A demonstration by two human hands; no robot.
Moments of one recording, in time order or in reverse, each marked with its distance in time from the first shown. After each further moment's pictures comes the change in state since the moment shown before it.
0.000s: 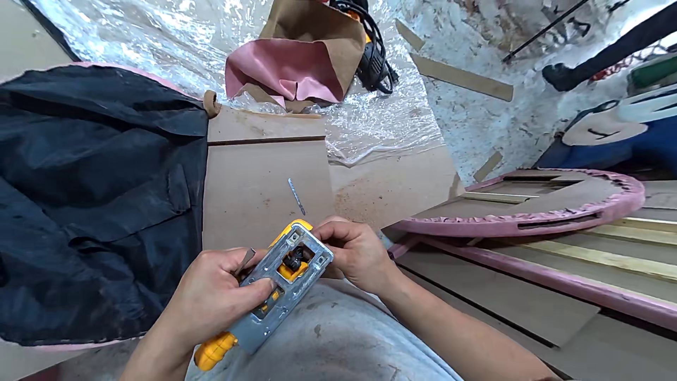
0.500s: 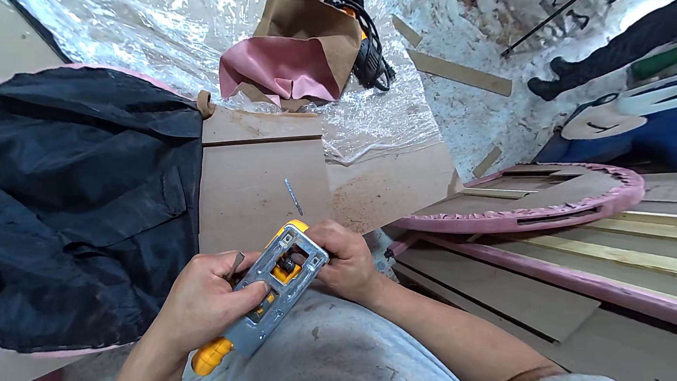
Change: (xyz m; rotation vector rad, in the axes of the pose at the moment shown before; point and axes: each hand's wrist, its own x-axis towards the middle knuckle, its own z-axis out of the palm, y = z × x) left_hand 0.000 -0.002 -0.001 -0.003 0.012 0.011; right_hand 0.003 0.022 0.017 -0.204 0.107 -0.458
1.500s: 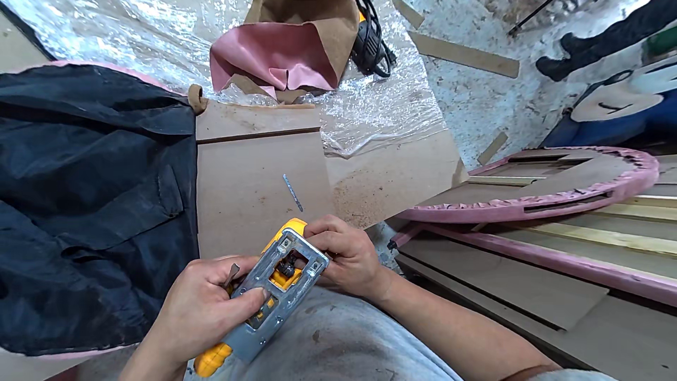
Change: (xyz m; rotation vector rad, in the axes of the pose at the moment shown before) left_hand -0.002 -0.004 -0.002 -0.023 -0.030 0.024; right_hand -0.001 0.006 -0.008 0.054 -0.061 -0.030
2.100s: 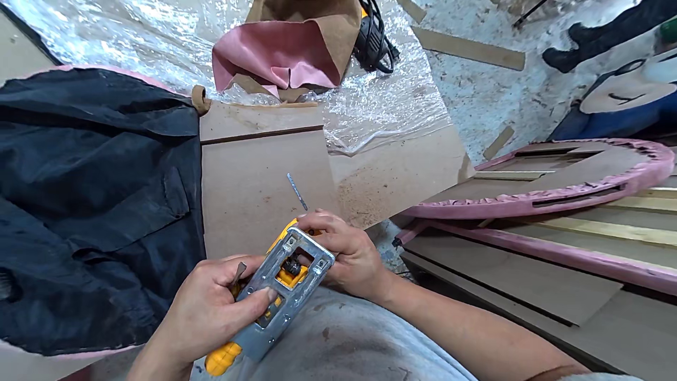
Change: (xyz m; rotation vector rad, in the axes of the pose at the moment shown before) left_hand 0.003 -0.003 -0.007 0.006 -0.067 0.070; right_hand 0.000 0.002 0.008 0.006 0.018 0.039
